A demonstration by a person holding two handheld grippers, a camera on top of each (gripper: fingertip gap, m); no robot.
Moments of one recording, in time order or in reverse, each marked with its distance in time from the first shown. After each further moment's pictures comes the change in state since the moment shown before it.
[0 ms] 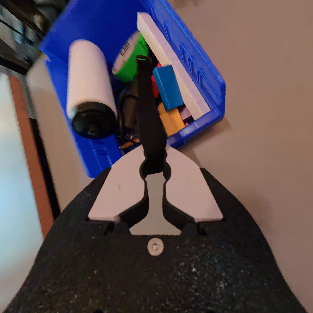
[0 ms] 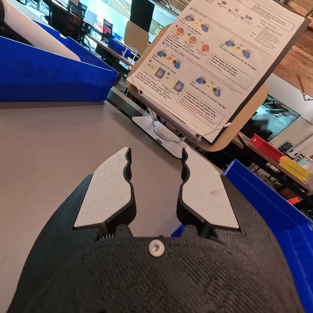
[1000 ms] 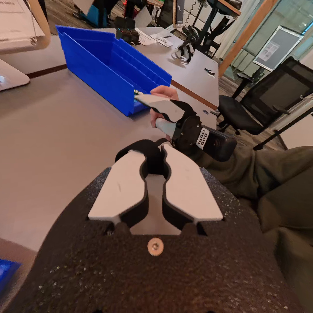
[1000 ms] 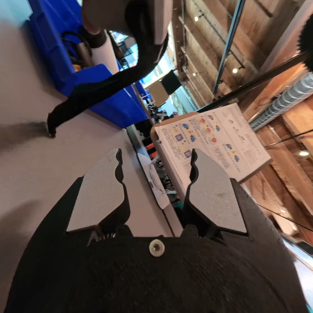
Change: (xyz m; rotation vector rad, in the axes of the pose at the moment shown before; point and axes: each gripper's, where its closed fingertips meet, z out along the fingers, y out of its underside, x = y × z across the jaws) left arm 0.190 -0.111 -0.088 0.551 1.109 -0.098; right arm -0.073 -0.053 -0.012 0.289 -0.089 -0.530
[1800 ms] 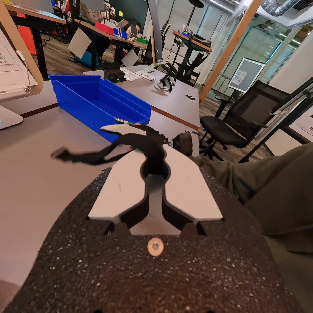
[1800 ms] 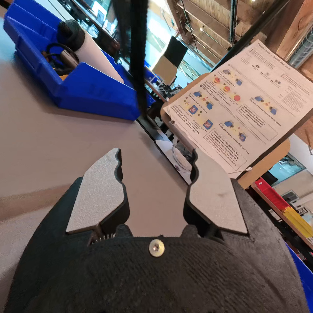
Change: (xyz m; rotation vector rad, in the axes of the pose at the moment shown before) left arm 0.045 -0.034 -0.018 0.156 0.071 0.059; right arm 0.000 0.025 0.007 -0.117 -0.026 0.362
